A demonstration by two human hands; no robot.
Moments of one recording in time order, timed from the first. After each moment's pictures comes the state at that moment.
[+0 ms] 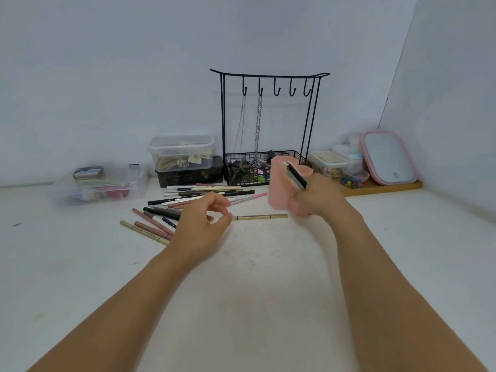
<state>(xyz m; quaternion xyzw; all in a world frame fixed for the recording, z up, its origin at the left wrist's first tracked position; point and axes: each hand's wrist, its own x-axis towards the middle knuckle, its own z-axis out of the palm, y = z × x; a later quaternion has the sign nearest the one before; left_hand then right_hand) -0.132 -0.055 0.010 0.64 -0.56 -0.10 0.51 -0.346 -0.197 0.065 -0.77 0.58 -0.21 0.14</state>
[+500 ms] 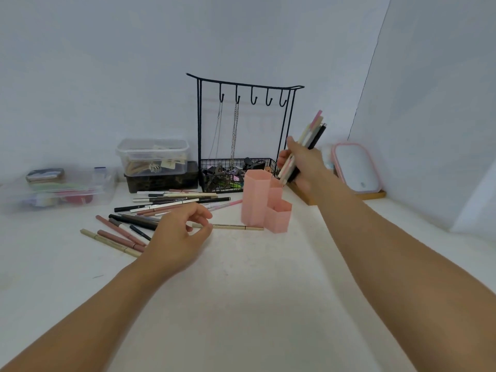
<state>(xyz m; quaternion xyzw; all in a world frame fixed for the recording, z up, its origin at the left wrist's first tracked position) -0.132 -0.066 0.001 0.62 -0.60 -0.10 0.50 -0.344 -0.231 0.124 -0.46 0.37 -0.55 0.59</state>
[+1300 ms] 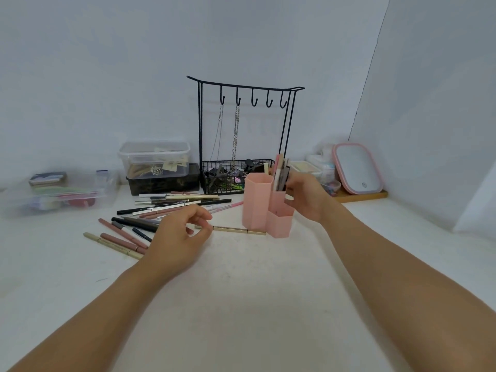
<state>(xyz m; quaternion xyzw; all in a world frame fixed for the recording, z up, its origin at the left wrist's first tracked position) -0.127 -0.066 0.001 0.61 -0.60 -0.10 0.51 -0.368 -0.245 0.066 -0.60 0.34 -0.37 0.62</state>
